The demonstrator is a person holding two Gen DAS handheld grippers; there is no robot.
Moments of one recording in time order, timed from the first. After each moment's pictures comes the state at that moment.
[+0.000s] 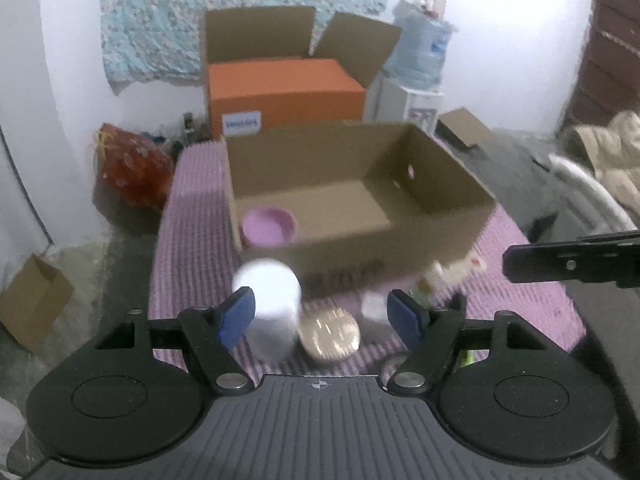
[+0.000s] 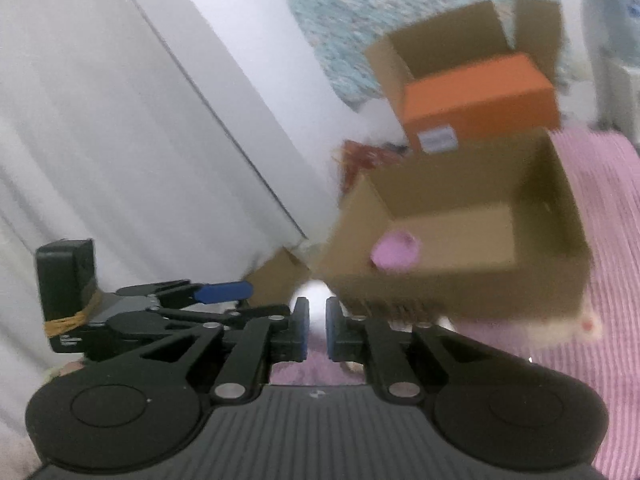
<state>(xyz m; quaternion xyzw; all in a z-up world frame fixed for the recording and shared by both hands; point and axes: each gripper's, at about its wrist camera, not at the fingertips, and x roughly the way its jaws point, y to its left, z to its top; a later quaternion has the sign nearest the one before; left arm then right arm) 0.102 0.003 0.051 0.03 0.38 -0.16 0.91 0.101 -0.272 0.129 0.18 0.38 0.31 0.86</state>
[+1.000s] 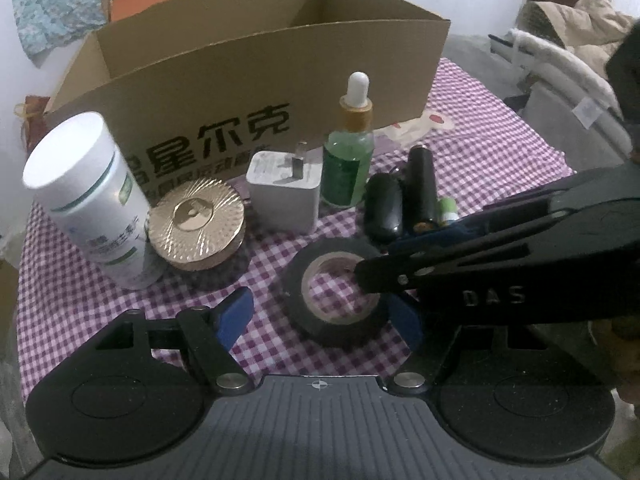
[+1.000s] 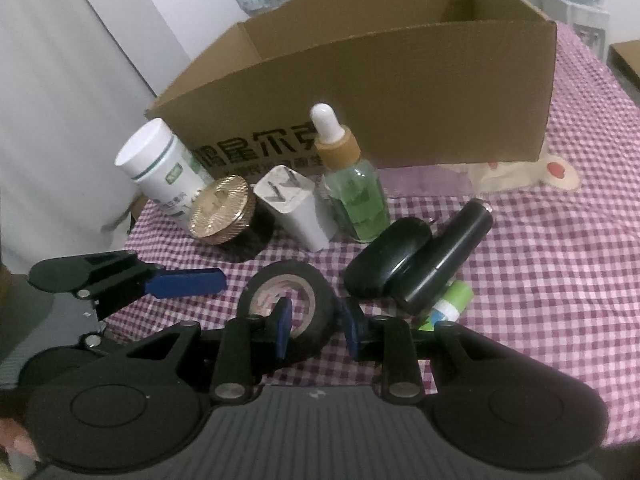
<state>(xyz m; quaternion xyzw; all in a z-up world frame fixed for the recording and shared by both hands) 0.104 -0.067 -0.072 0.10 0.45 -0.23 0.85 0.105 -0.252 -0.021 0.10 0.49 0.19 0.84</state>
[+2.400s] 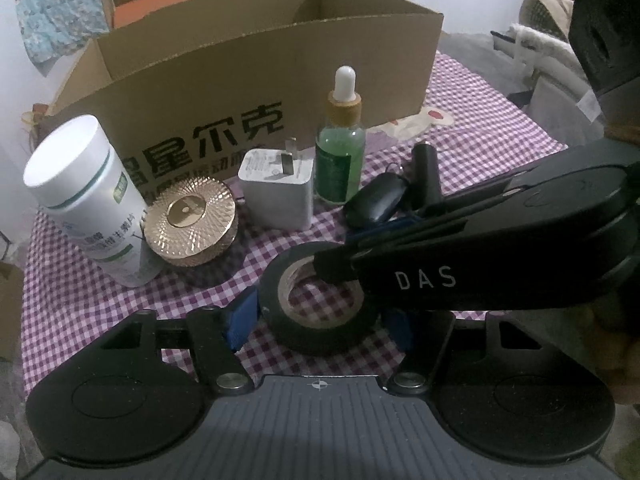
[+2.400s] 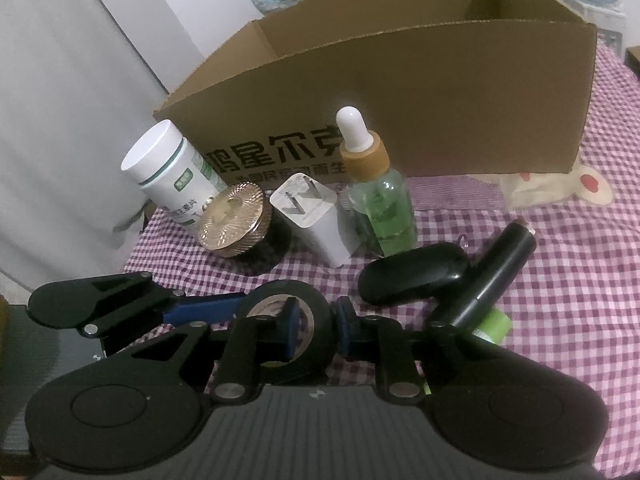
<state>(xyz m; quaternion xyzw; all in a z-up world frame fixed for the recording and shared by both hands) 0.096 -0.072 -0.071 0.12 0.44 -0.22 0.86 0.116 -0.242 -0.025 0.11 0.48 0.22 0.84</state>
